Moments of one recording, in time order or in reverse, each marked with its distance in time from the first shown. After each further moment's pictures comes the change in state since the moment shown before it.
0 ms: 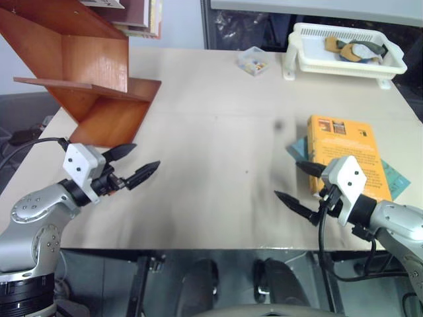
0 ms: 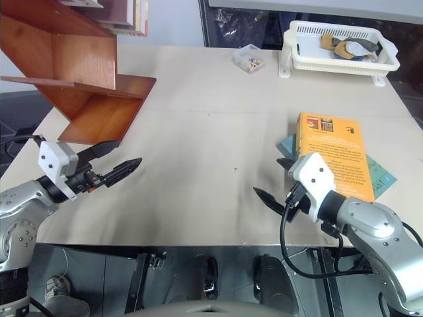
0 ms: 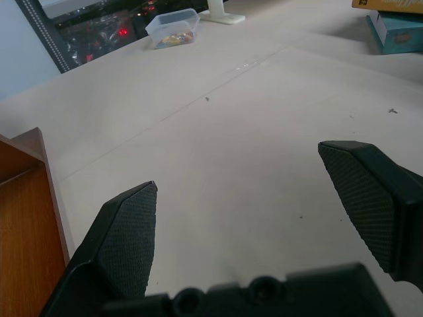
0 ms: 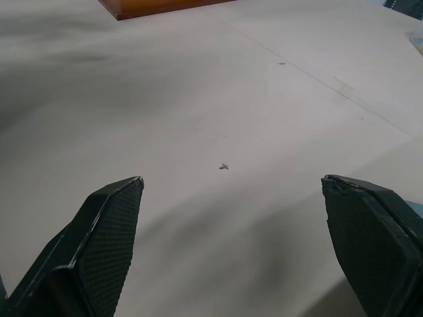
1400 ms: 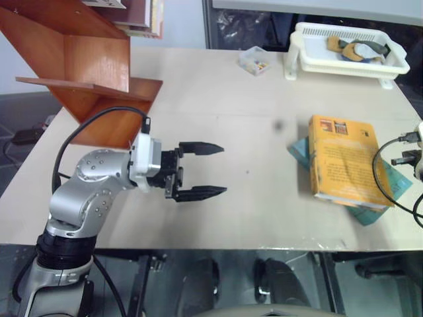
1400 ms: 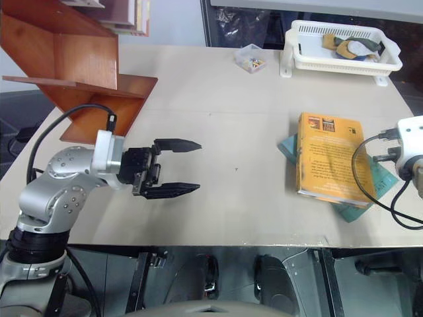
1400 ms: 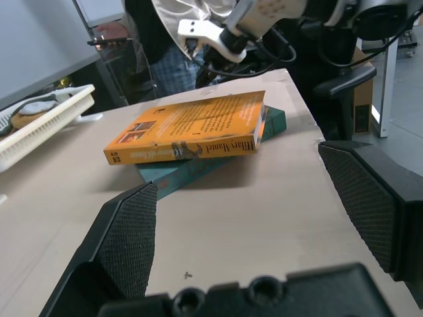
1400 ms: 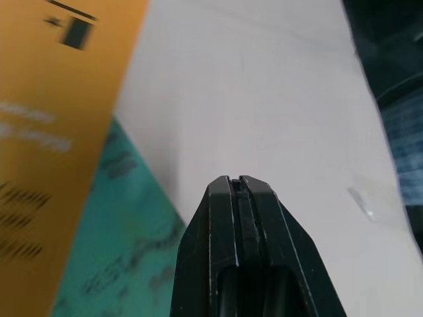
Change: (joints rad) left arm -0.329 -0.014 -0.370 -0.121 -0.096 0.018 -0.362; right arm -0.380 -0.238 -0.146 0.918 -0.289 0.184 -0.244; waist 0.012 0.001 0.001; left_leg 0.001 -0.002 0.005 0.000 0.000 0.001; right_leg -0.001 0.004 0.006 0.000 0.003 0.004
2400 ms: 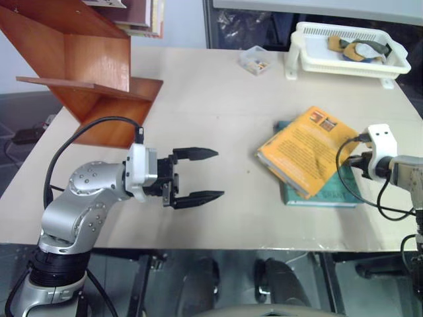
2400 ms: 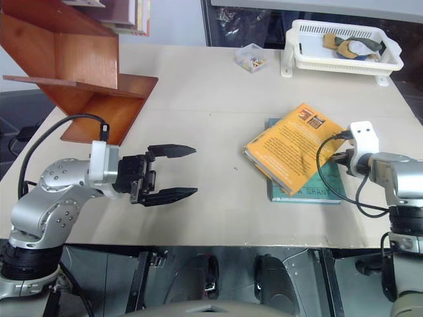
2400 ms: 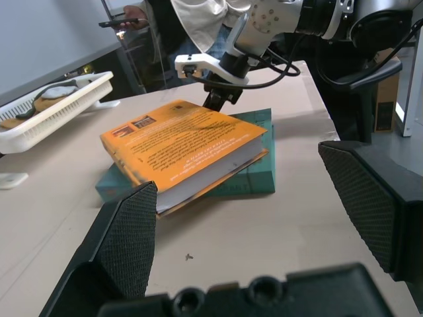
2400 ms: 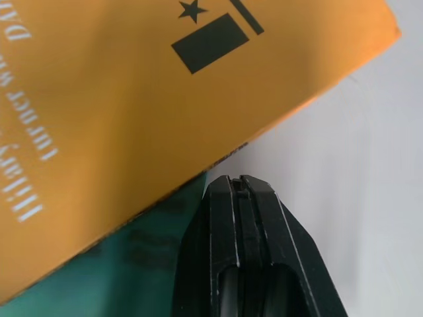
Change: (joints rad) left arm 0.089 0.003 0.048 -0.076 -0.002 -0.003 0.067; right arm -0.154 0.170 0.136 0.081 0.057 0.070 0.182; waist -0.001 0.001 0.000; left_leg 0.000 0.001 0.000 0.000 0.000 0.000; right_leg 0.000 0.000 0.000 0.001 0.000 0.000
